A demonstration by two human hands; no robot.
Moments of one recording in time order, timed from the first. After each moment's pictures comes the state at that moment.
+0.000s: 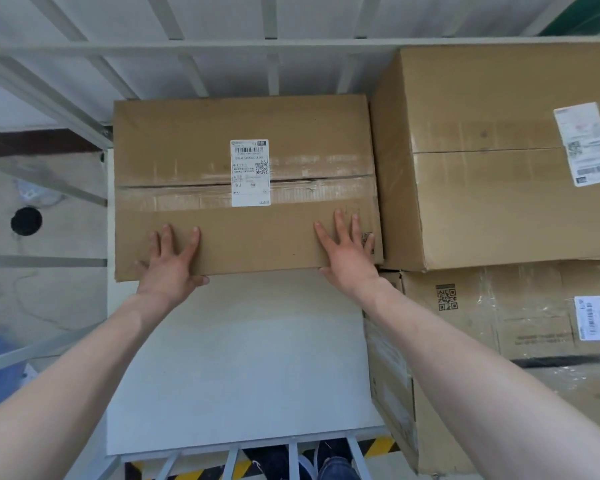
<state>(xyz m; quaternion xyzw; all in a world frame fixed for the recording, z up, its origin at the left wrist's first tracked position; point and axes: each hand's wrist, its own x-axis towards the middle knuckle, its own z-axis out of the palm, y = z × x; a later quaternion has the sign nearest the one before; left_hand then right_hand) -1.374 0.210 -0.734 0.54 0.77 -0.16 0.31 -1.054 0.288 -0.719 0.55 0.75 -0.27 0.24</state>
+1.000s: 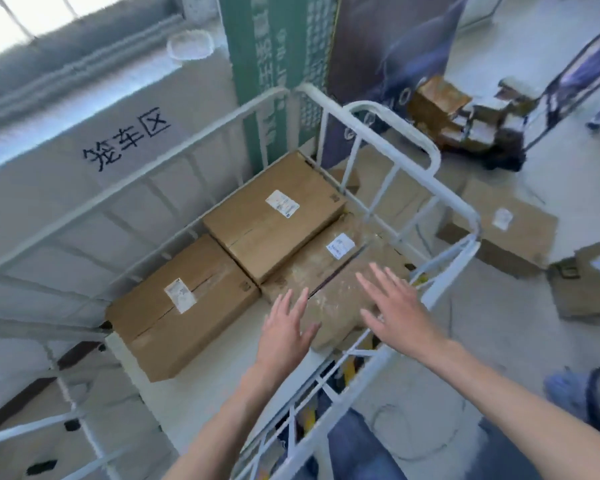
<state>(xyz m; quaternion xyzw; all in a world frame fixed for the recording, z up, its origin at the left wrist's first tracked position) -1.042 0.045 -0.176 0.81 0.45 -0.02 0.37 -0.819 -0.045 -0.135 0.78 0.59 -0.22 0.04</state>
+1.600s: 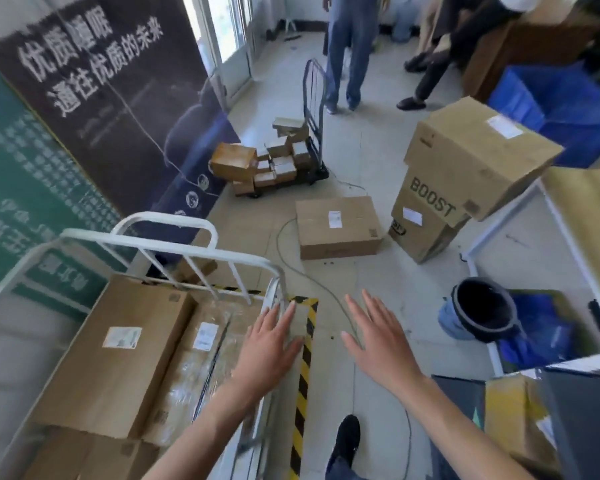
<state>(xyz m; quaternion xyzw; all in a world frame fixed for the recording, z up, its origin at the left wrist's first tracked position) -0.710 -0.084 -0.079 0.95 0.15 -0.10 0.27 -0.614 -0.298 -0.075 0.94 0.26 -0.18 -0.16</state>
